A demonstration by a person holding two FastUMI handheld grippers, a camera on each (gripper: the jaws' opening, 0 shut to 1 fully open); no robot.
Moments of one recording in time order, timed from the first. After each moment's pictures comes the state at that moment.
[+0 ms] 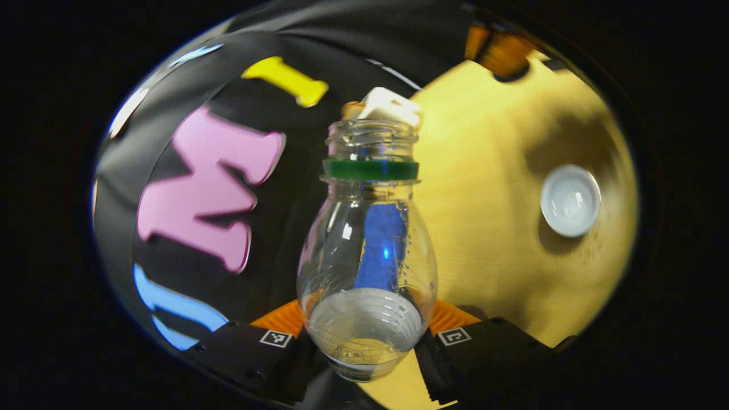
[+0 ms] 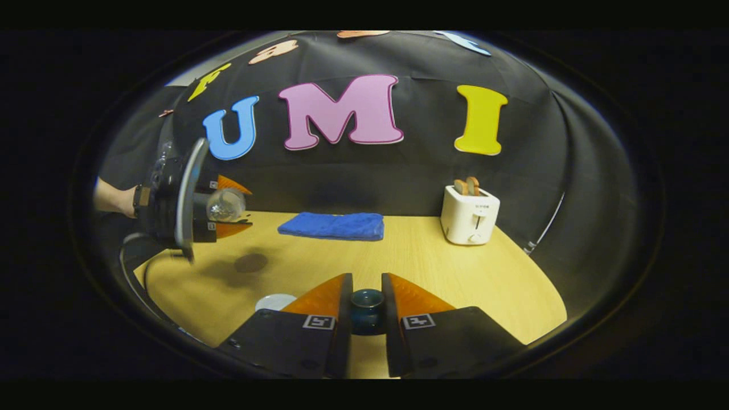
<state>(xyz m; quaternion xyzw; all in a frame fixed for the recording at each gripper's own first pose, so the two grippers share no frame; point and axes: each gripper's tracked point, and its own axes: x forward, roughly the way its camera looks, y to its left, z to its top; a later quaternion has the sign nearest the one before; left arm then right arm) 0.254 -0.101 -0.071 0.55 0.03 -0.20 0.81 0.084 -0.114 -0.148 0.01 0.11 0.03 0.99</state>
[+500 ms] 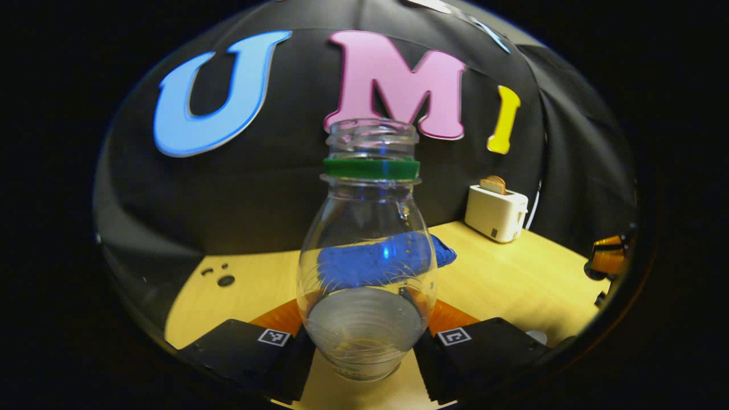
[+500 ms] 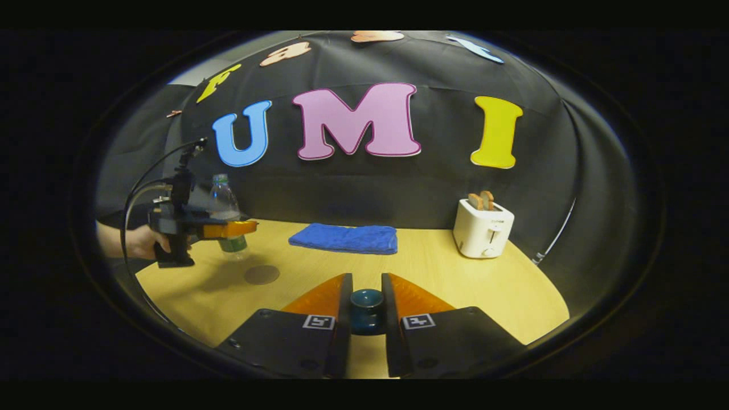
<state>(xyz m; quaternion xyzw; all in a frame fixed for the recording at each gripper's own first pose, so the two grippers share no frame) 0.294 -0.098 -0.116 0.02 0.07 -0.16 0.98 0.099 -0.071 -0.151 0.03 0.09 0.05 0.99</state>
